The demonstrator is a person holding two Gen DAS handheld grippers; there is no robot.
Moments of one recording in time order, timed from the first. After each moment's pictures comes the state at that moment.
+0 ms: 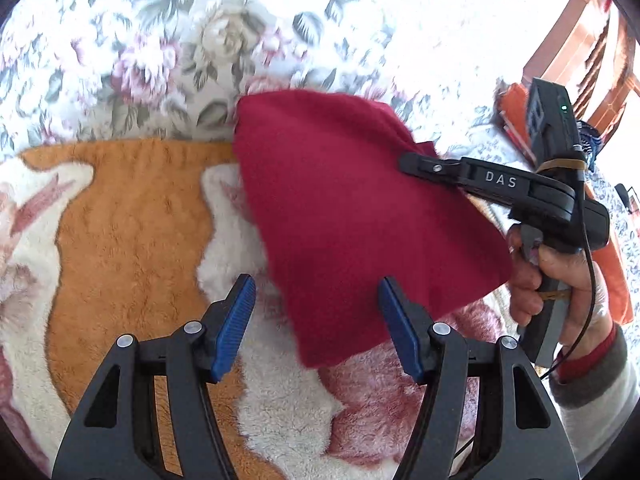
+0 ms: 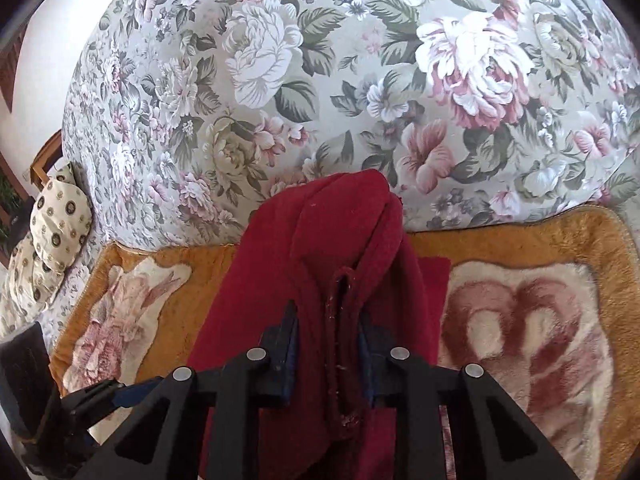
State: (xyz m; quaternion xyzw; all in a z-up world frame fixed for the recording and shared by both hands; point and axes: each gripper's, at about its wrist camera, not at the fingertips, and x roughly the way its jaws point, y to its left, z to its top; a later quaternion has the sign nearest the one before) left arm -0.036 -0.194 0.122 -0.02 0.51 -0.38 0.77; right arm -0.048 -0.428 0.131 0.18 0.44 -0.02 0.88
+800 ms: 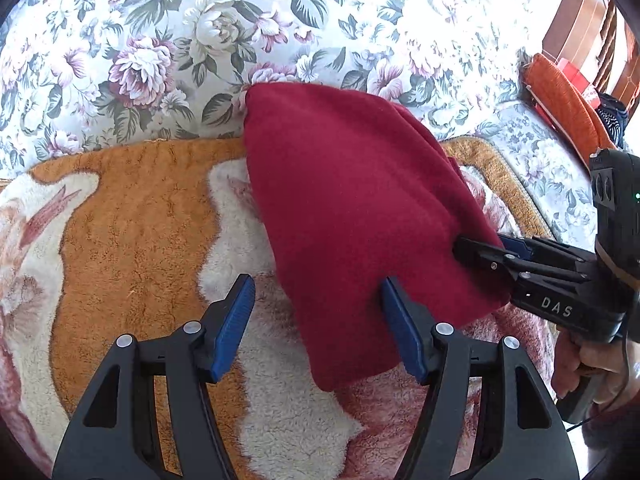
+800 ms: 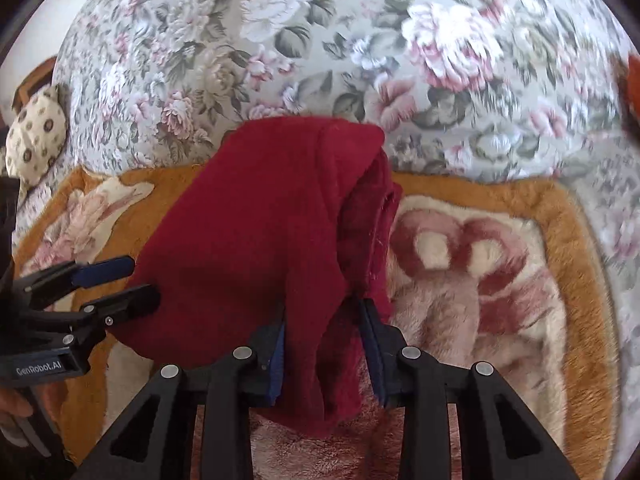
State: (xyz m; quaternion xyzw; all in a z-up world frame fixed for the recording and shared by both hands) left arm -0.041 -0.217 0.103 0.04 0.50 -0.34 0.79; right arm -0.115 -0.412 0.098 0.13 0.48 -0.03 0.87
